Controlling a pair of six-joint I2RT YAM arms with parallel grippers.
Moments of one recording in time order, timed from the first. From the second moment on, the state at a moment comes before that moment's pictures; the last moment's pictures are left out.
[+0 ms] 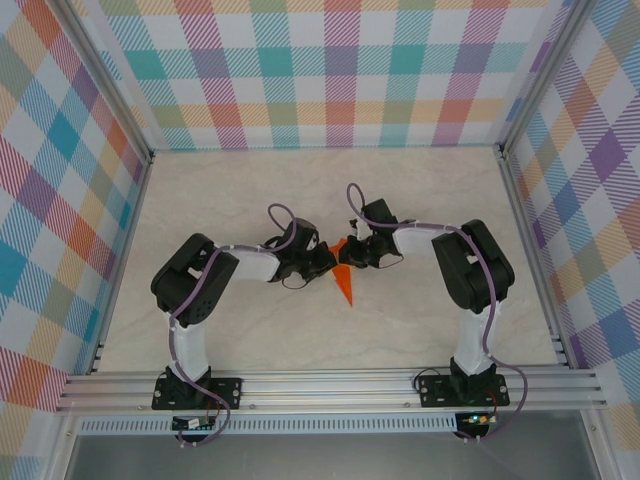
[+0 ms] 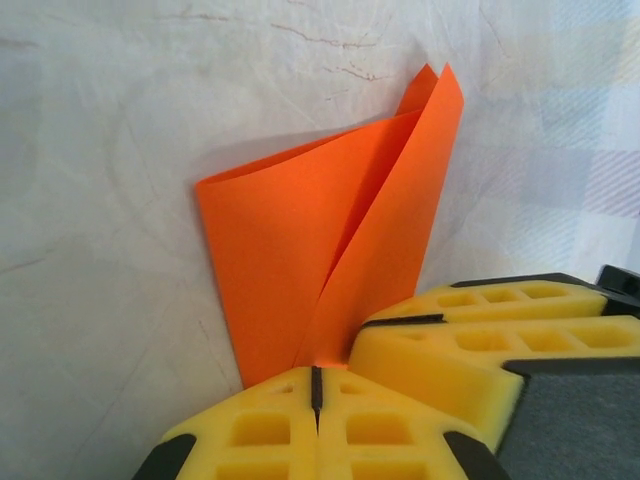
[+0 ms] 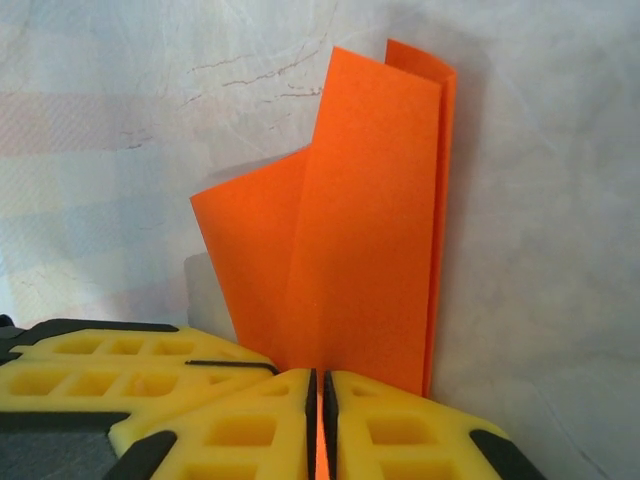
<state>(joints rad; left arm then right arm) -0.64 1.93 0.97 0.13 0.32 -1.04 0.49 1.94 1.10 -0.25 -0.52 0.58</state>
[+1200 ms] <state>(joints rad) -0.65 1.93 1.00 0.08 0.27 -1.01 0.56 1.76 0.75 -0.02 -0.70 0.76</state>
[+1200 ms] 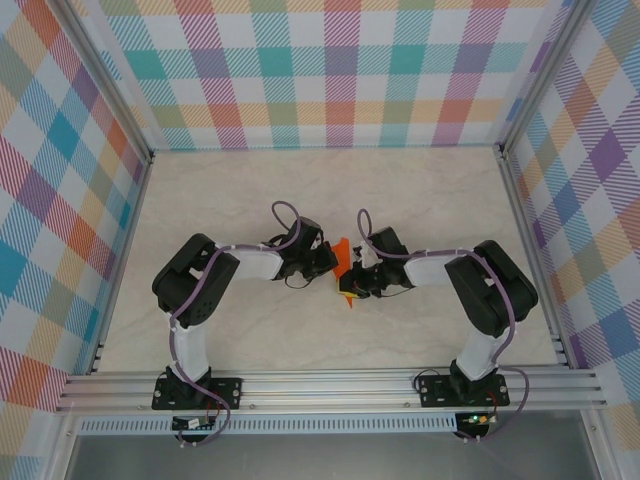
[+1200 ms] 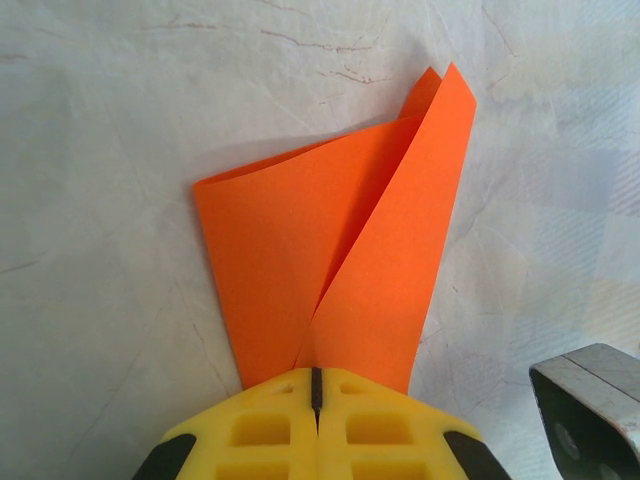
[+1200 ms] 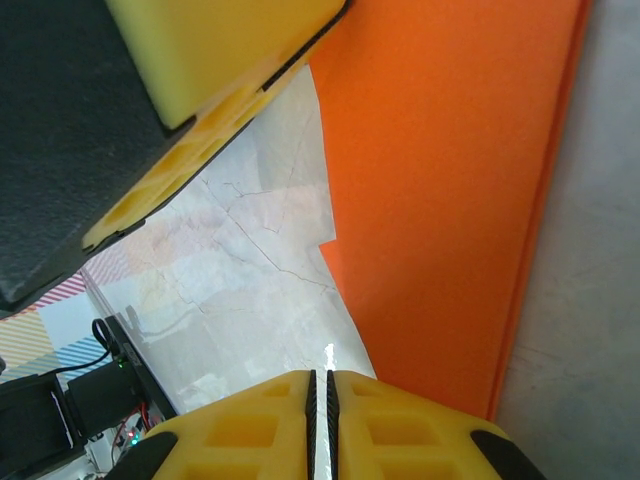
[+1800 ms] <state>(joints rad) -0.65 1.93 1.00 0.07 0.25 -1.00 0.60 1.76 0.76 -0.02 -0.62 0.79</state>
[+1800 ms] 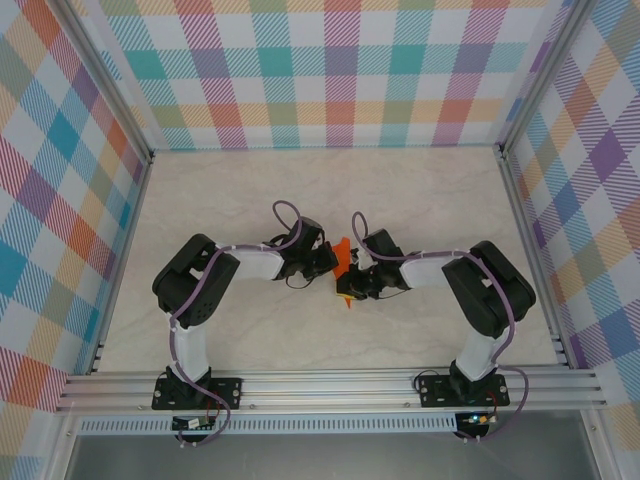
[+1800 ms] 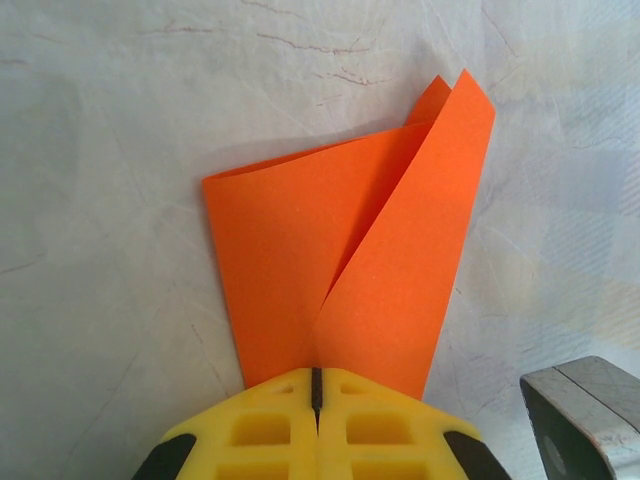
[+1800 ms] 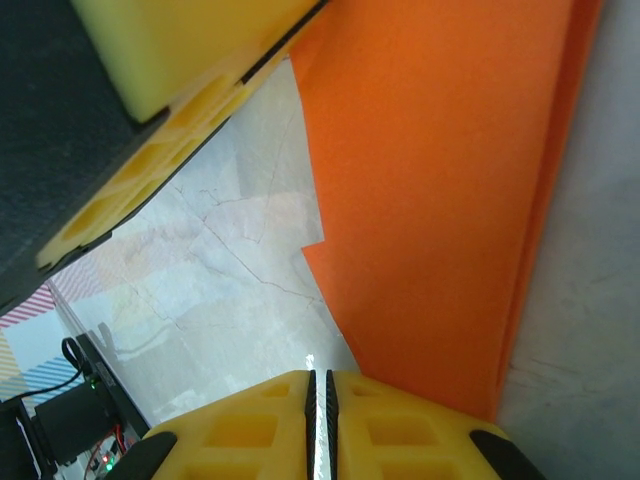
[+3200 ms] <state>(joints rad) -0.65 1.93 1.00 0.07 0.25 -1.00 0.64 1.70 0.69 -0.01 -0.61 0.81</state>
